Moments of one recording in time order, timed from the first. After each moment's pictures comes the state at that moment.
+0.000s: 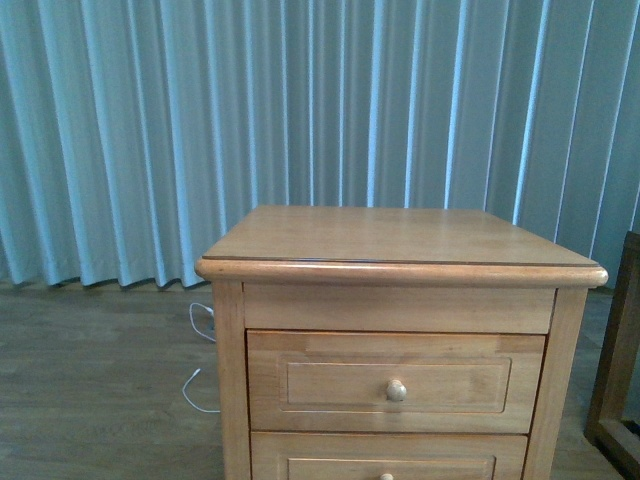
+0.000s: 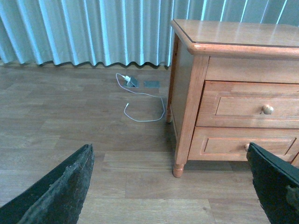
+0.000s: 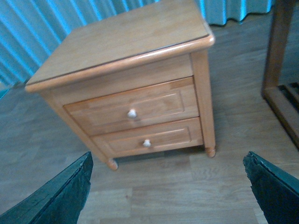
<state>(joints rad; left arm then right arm) 0.00 0.00 0.01 -0.01 0.00 -0.01 -0.06 0.50 0.49 -0.22 -0.16 0.26</state>
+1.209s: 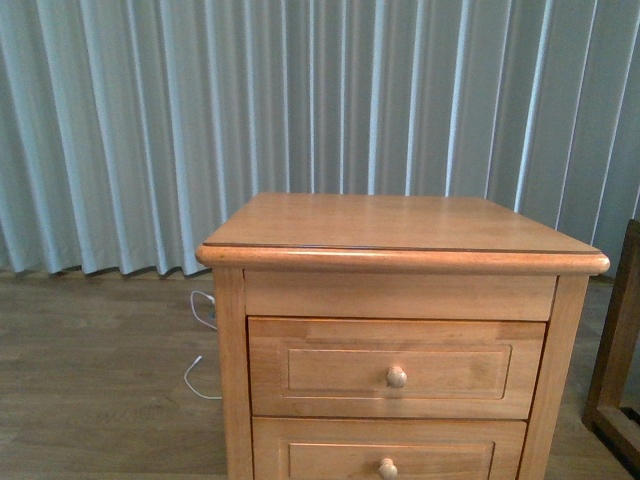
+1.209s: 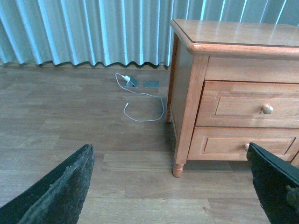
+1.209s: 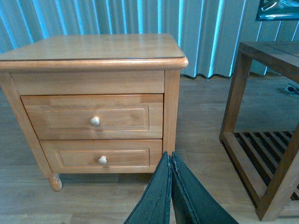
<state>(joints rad) 0.00 0.00 0.01 -0.01 0.00 0.00 0.00 0.05 0.05 0.00 0.00 0.00</state>
